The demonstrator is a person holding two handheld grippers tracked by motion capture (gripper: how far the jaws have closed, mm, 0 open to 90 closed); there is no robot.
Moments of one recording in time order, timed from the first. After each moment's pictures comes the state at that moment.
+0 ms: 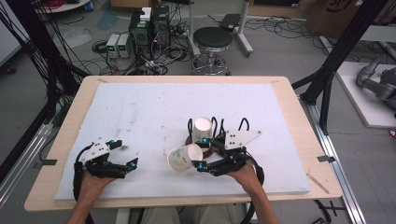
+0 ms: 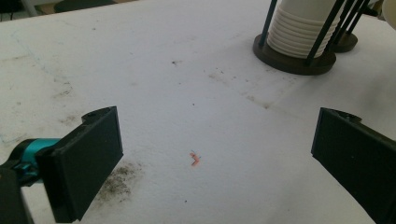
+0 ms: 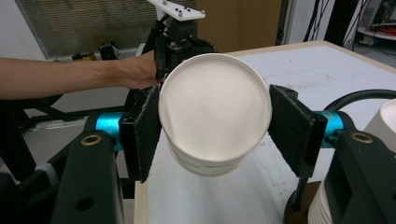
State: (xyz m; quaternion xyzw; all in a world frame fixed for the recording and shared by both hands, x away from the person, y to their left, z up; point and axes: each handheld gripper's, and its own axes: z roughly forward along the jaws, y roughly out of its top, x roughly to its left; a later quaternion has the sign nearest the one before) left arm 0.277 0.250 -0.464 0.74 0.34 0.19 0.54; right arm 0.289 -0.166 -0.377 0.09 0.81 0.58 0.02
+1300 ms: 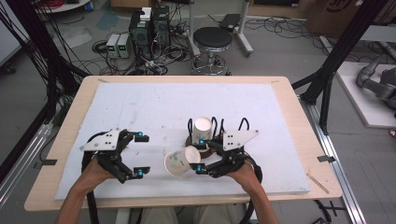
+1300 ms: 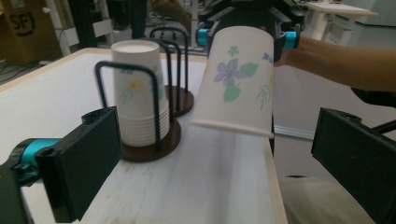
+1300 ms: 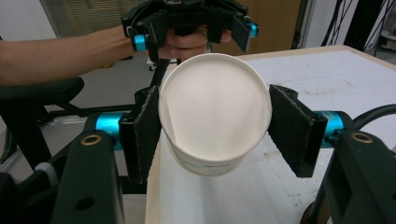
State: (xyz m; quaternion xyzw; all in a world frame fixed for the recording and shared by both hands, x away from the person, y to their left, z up) left arm 0.287 0.195 -0.394 0.76 0.07 0.04 0.64; right arm 0.289 -0.160 -0.375 0.07 0.81 0.59 0.00
